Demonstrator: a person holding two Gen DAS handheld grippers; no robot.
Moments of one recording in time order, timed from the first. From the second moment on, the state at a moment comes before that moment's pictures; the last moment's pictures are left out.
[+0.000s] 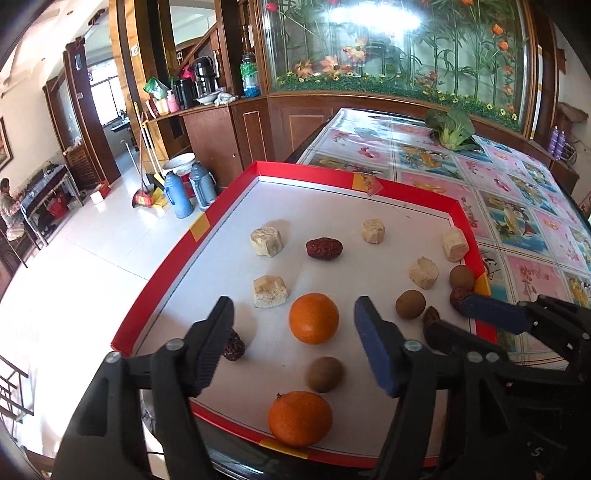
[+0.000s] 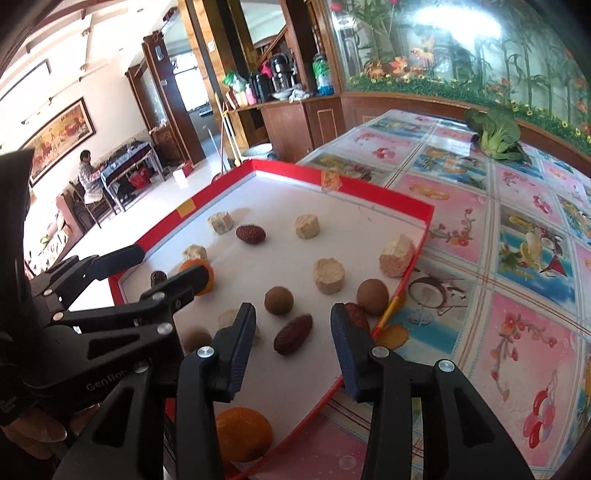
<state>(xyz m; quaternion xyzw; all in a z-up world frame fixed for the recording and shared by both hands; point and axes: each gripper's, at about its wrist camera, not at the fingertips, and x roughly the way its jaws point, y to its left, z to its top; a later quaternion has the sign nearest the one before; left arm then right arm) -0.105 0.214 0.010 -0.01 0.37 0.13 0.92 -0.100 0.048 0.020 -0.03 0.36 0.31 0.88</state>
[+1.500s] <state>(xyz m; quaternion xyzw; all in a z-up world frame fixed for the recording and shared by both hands) -0.136 0.163 0.031 0.01 0.34 0.18 0.92 -0.123 -0.007 0.042 0.02 0.29 0.28 0.91</state>
